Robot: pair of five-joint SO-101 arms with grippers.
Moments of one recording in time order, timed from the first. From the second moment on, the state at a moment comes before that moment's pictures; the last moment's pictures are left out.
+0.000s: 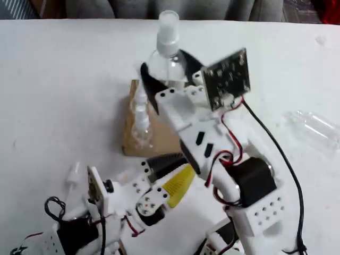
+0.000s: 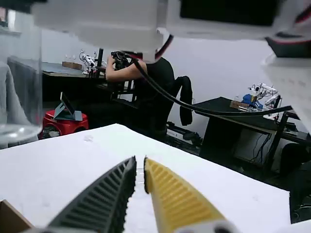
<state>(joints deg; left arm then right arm) 54.9 -101.5 80.2 24.4 13.2 -35.2 -45.9 13.6 47.3 -0.6</state>
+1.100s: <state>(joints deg) 52.8 -103.2 81.3 19.9 13.1 -38.4 -60.5 12.0 78.5 -2.6</state>
